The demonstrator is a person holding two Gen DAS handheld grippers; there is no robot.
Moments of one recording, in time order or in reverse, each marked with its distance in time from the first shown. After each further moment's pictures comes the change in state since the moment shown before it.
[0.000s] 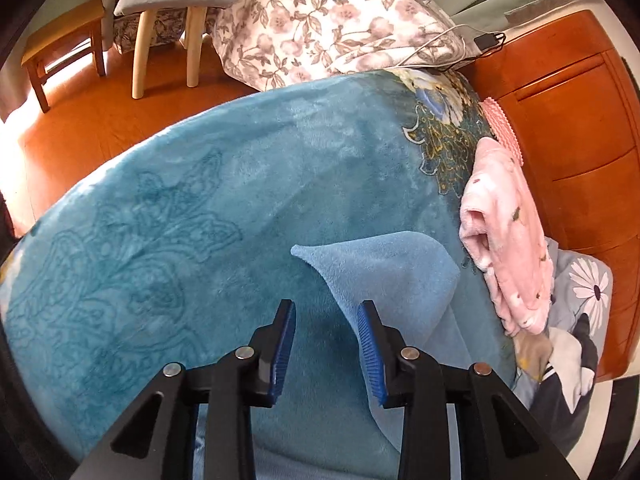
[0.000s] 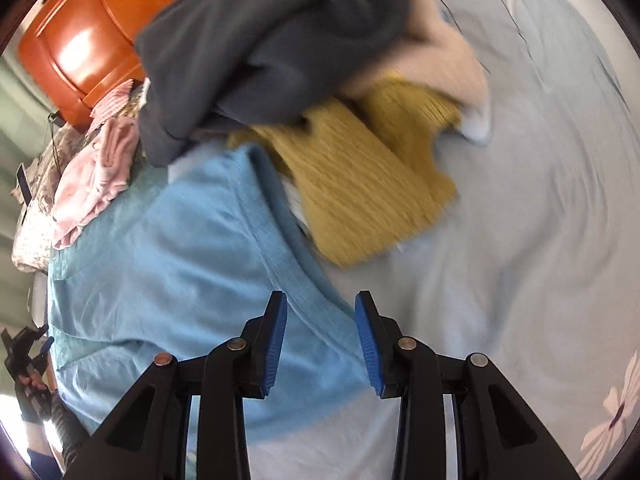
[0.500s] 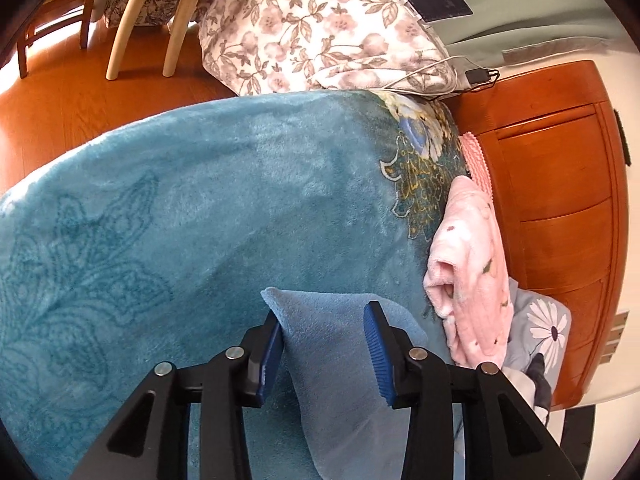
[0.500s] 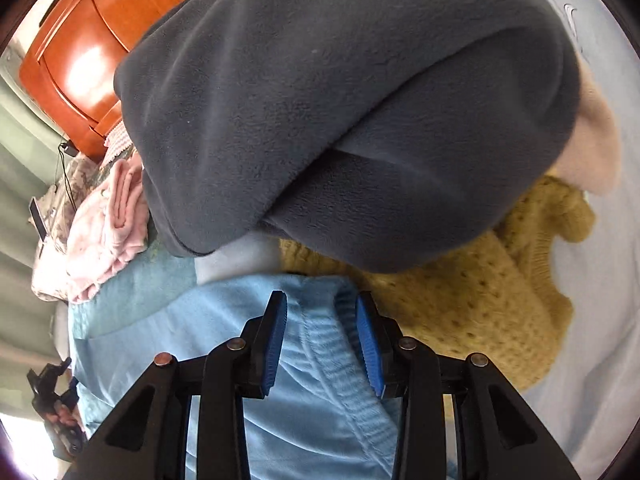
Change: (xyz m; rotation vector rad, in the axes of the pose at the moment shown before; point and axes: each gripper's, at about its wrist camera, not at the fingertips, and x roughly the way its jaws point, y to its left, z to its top) left arm 0.023 0.000 0.023 -0.113 -0.047 -0.199; right arm 0.060 0.042 0.077 0.042 -0.027 0.118
